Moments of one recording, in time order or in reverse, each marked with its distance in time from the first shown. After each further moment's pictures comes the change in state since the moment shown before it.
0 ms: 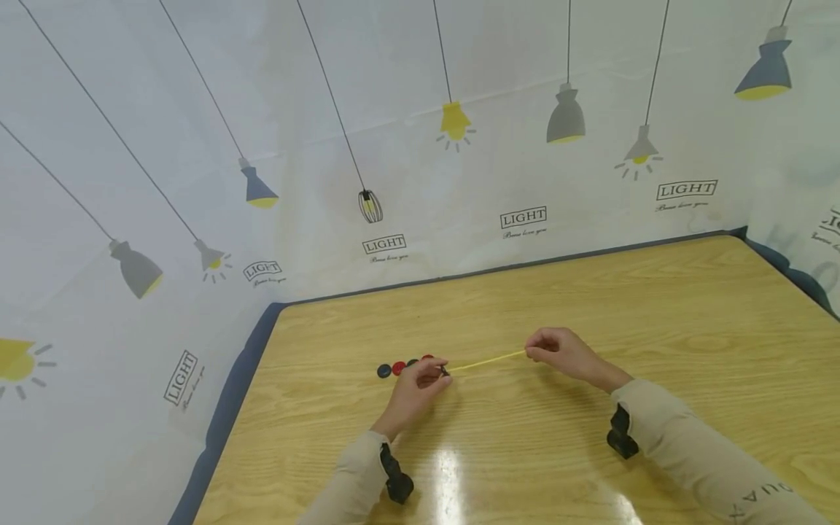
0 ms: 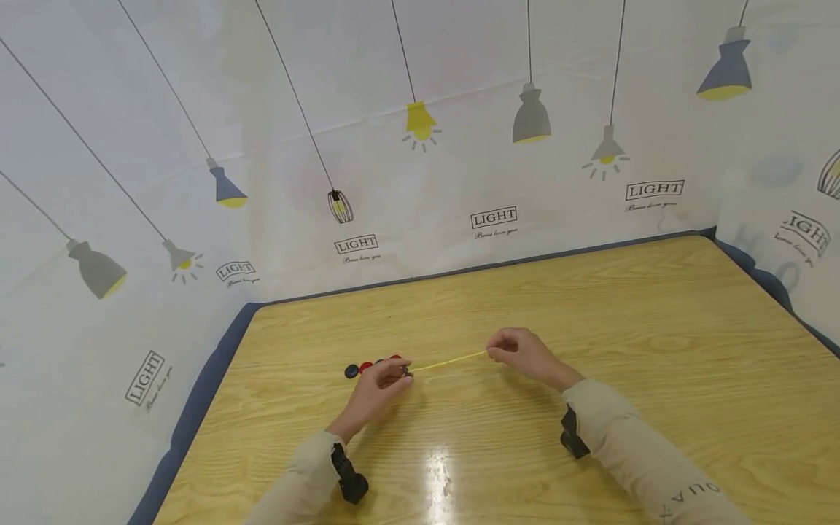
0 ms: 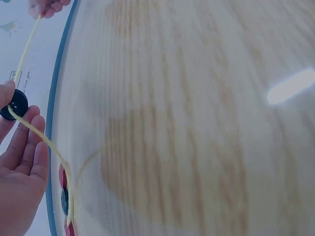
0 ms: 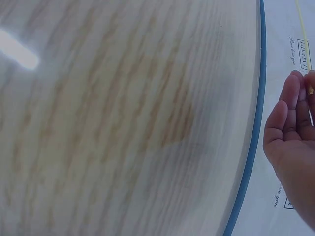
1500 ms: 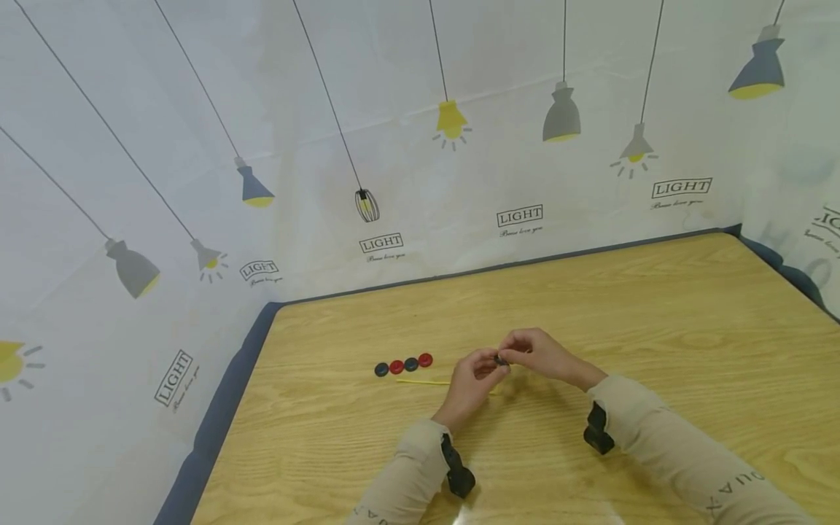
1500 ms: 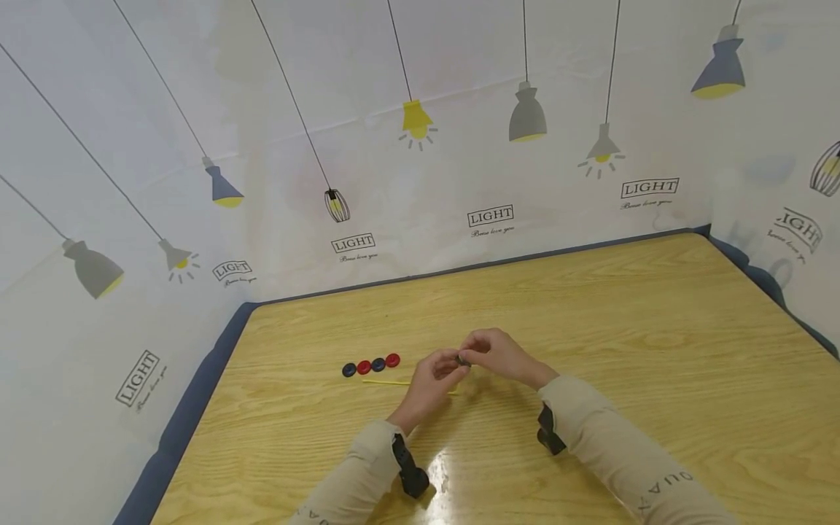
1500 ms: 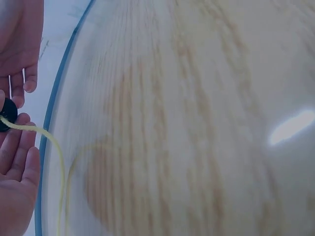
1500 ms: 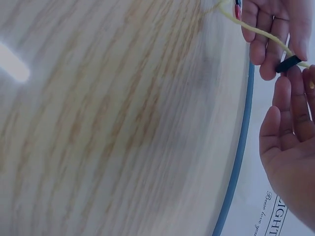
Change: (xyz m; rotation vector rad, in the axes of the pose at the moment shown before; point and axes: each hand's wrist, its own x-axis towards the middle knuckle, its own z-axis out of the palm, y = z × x) left_hand 0.026 0.038 0.076 -0.213 -0.010 0.034; right_hand 0.011 -0.022 0.022 0.000 -0.097 -0.048
